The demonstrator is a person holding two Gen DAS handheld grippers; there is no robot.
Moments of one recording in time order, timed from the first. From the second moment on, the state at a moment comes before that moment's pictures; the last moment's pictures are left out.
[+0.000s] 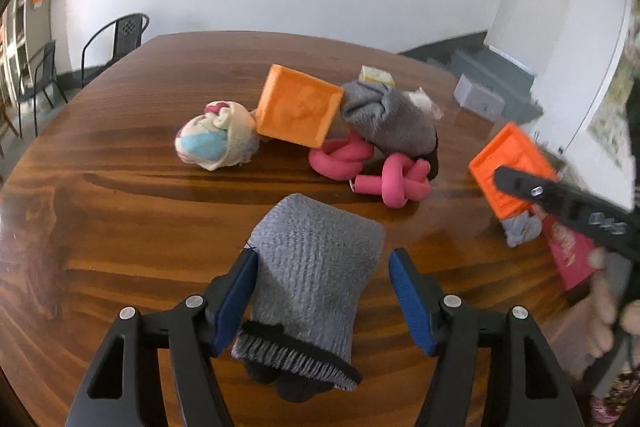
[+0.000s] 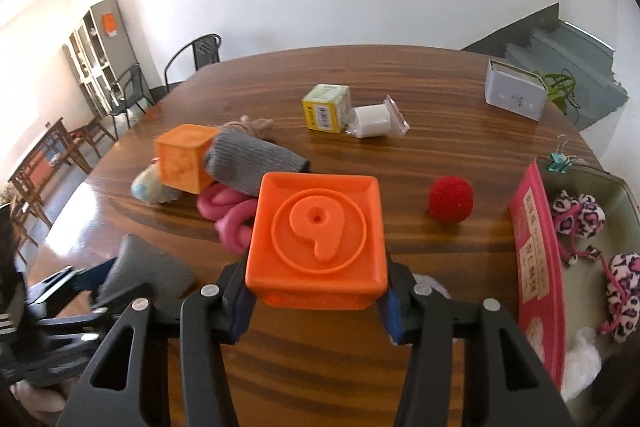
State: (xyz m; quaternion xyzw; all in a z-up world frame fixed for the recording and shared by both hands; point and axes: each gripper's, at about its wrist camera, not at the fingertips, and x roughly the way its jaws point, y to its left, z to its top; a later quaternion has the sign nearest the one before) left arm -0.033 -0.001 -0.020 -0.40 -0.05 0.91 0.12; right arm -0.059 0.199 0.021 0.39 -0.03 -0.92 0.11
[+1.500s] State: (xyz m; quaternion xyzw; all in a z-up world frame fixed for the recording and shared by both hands) left arm -0.008 0.017 0.009 -0.34 -0.10 0.92 0.14; right arm 0.006 0.333 0.056 0.29 -0.17 -0.94 0.01
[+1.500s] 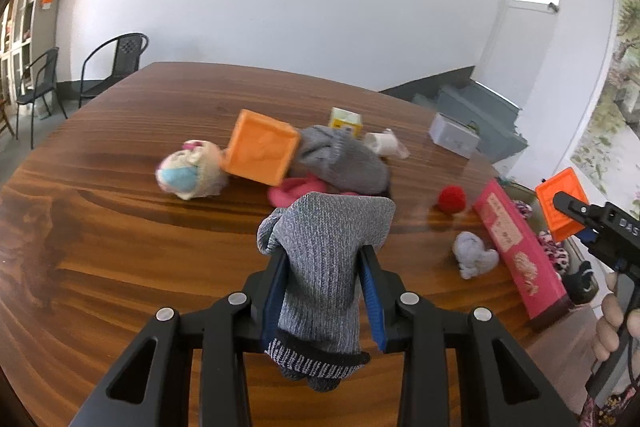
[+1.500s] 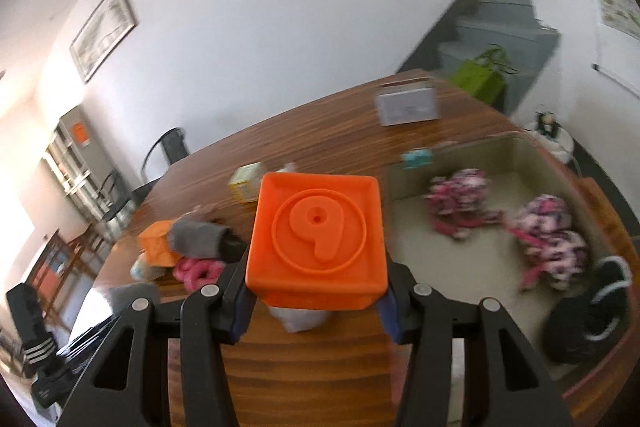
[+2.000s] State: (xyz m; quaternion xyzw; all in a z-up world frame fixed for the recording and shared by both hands) left arm -0.003 0.069 0.013 -0.35 -0.09 0.92 0.18; right arm -0.011 0.383 0.051 0.34 -0.14 -0.93 -0.05
